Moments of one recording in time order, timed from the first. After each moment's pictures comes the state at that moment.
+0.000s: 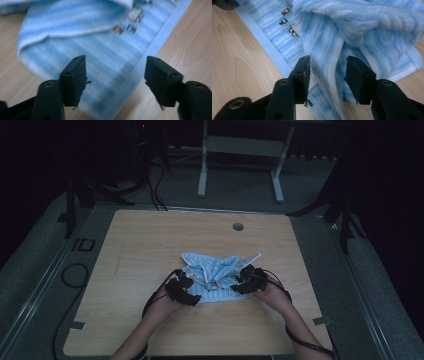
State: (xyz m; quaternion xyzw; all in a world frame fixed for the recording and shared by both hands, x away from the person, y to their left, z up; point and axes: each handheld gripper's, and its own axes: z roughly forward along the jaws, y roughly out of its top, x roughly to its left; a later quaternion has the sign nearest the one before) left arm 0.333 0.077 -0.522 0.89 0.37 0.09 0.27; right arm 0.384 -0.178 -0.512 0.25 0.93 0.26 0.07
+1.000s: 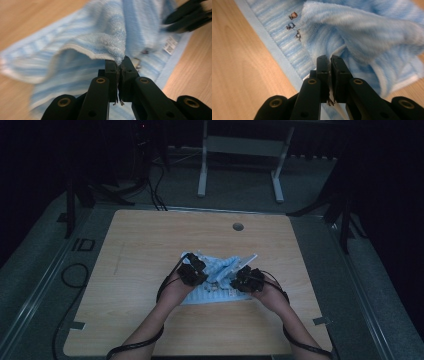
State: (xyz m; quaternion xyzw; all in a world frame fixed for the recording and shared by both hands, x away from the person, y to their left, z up) left arm 0.368 0.055 -0.489 0.88 0.37 0.11 0.29; right arm 0.374 -0.168 -0.502 0.24 0.93 0.26 0.08
